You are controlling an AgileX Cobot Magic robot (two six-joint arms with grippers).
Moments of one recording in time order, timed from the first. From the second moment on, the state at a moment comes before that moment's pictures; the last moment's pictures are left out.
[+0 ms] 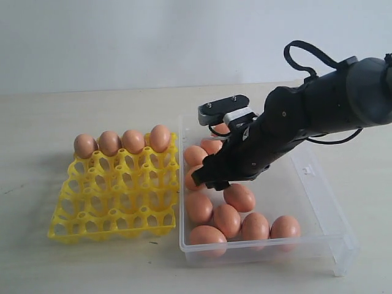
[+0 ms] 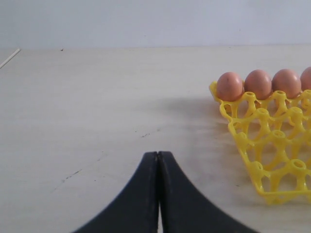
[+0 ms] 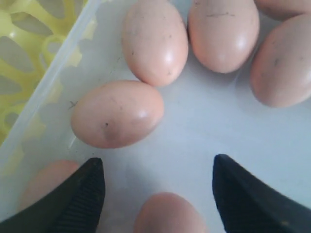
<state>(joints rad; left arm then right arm) 0.05 0.01 0.00 -0.05 0.37 0.03 0.55 1.90 -1.06 0.22 0.32 -0.15</state>
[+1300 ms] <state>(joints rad) 0.05 0.01 0.00 -0.05 0.37 0.03 0.59 1.73 -1.06 0.21 0.13 -0.24</state>
